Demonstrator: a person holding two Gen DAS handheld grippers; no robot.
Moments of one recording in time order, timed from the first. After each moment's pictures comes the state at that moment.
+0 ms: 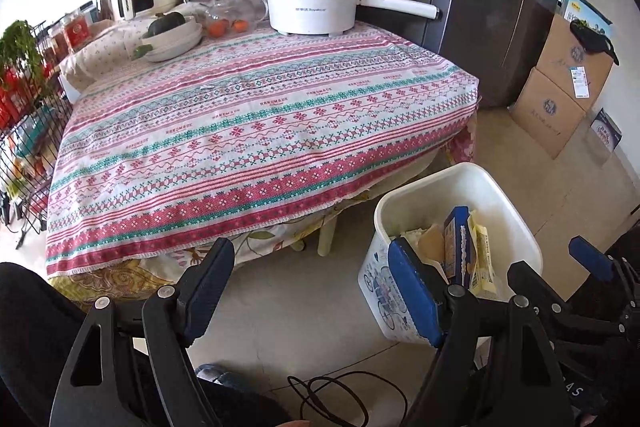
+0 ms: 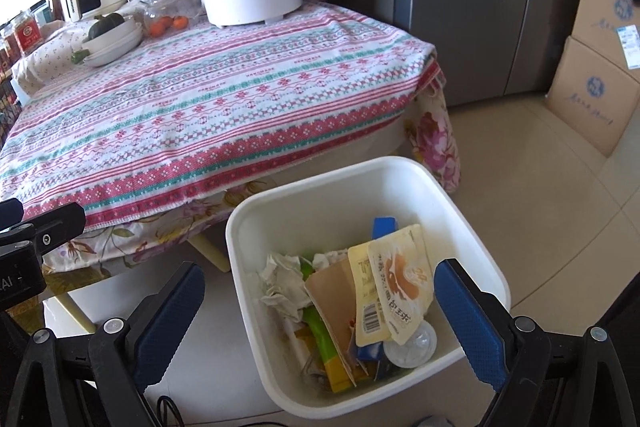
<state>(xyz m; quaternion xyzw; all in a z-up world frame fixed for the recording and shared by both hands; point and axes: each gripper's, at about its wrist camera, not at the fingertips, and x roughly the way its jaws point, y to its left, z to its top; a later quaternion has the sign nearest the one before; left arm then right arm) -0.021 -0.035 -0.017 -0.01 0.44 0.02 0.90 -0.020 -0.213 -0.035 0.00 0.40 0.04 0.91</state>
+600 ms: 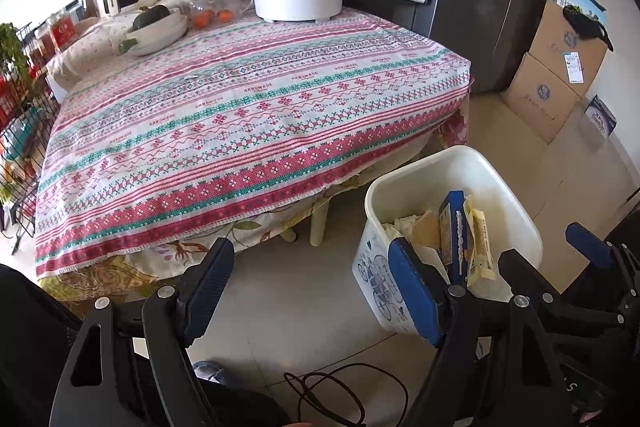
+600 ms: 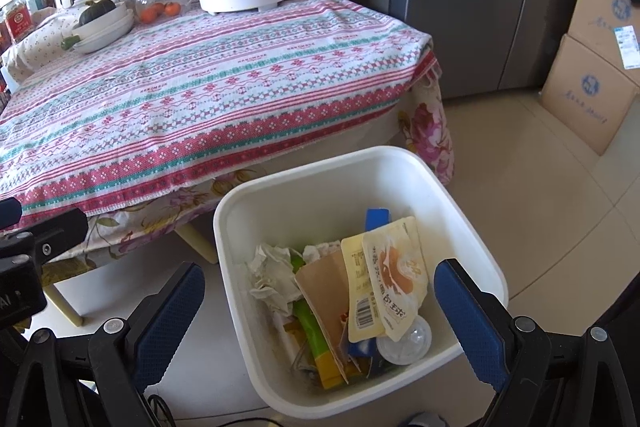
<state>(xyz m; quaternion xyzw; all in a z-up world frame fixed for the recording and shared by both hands) -0.017 -0.042 -0.032 0.00 0.45 0.00 0.89 -0.016 -0.211 -0.044 -0.02 0.41 0.03 0.91</state>
